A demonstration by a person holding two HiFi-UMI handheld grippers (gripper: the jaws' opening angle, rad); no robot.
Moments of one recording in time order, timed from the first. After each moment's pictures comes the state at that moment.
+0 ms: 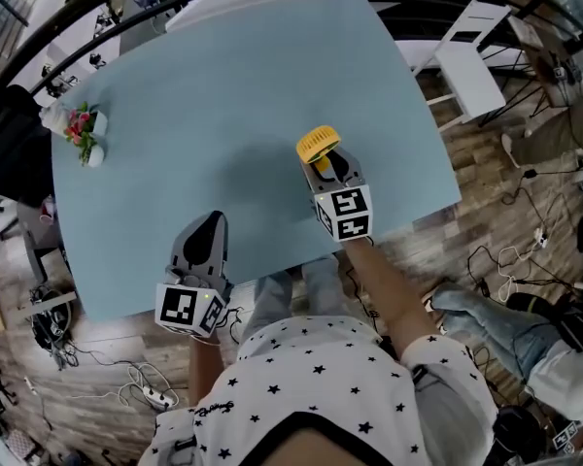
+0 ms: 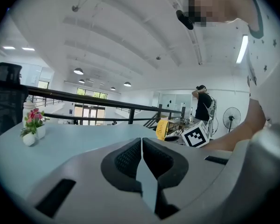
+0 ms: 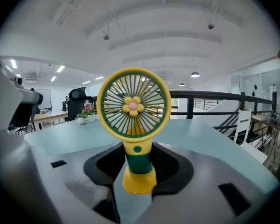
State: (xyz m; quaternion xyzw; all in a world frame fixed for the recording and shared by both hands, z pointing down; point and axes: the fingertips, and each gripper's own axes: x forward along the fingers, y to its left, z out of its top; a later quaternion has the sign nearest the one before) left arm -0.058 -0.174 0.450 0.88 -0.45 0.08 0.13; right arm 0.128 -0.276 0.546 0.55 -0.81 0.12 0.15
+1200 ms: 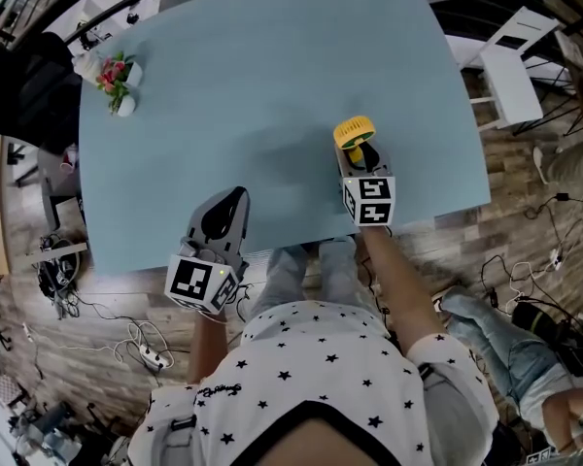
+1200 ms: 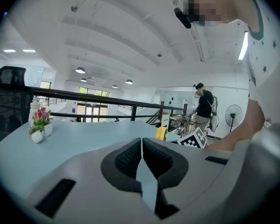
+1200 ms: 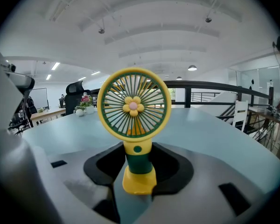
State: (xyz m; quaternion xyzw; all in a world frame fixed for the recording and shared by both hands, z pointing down) left arm -0.071 -0.151 0.456 0.87 -0.46 0.10 0.14; right arm 0.128 -0.257 0.599 0.55 -0.80 0.16 0.18
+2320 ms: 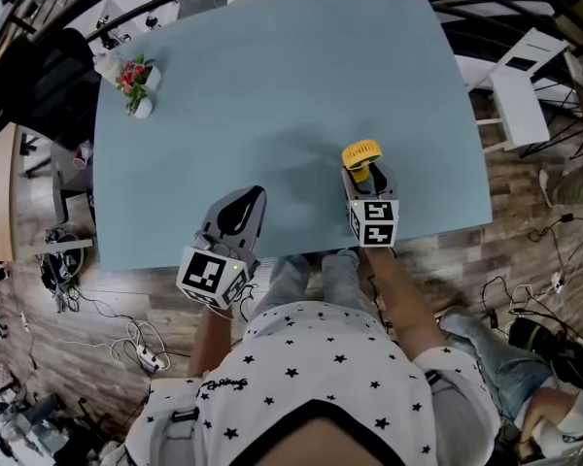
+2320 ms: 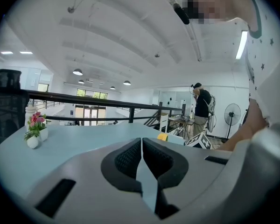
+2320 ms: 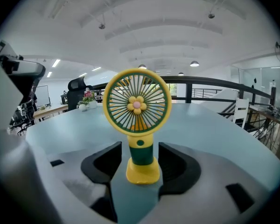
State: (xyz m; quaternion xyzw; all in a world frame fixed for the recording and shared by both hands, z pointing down) left arm -0.056 -0.161 0.449 0.88 -0.45 0.10 0.13; right arm 0.129 -0.235 0.614 0.54 -0.80 0.17 0.20
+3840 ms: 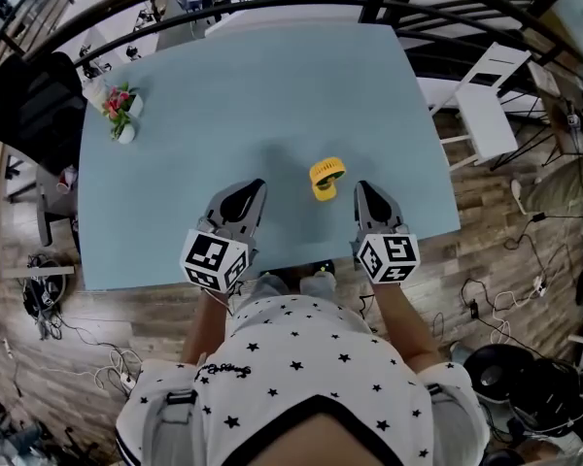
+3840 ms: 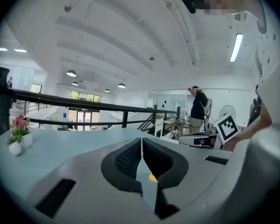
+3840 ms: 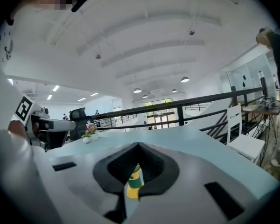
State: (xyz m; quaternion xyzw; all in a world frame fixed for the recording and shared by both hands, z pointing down) left arm -0.003 -0.196 0.437 0.90 -0.42 0.08 0.11; right arm 0.191 -0.202 0.483 0.57 -0.81 0.14 0.05
